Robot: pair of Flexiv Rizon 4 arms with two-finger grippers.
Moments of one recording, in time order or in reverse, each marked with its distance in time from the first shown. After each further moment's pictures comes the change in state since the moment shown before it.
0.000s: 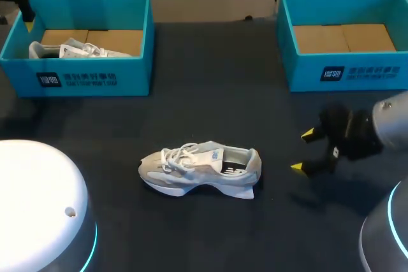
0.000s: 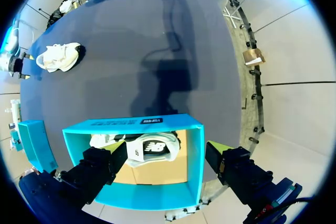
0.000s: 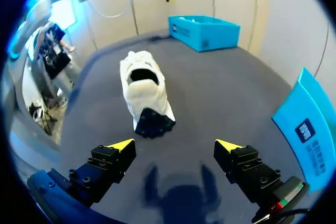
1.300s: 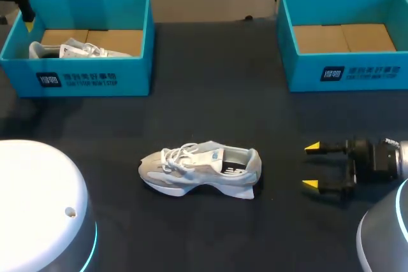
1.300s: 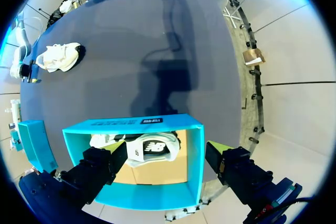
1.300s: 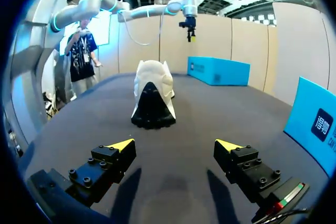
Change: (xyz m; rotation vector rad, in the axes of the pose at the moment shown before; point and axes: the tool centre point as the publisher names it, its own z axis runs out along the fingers) left arm 0.000 0.000 0.000 0.000 0.000 0.000; right arm -0.017 -0.054 0.039 -0.455 0.113 -0.147
